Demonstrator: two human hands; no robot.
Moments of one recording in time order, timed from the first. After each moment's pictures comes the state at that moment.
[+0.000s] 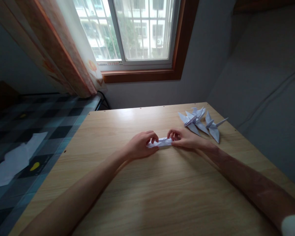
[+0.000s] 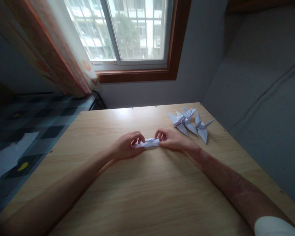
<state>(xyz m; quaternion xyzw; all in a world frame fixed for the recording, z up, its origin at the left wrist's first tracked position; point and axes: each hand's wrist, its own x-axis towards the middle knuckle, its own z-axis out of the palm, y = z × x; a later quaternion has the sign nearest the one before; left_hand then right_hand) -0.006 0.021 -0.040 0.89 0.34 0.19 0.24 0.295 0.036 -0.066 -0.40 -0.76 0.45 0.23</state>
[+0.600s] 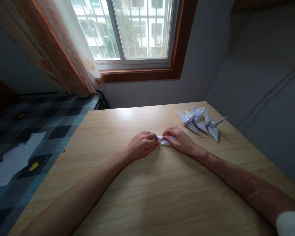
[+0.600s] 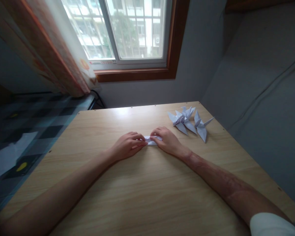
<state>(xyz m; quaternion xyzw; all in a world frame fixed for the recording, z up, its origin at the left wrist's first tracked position) -0.003 0.025 -0.054 0.95 0.26 0.15 0.12 0.264 0.014 -0.066 -0.43 -0.82 0.22 0.31</state>
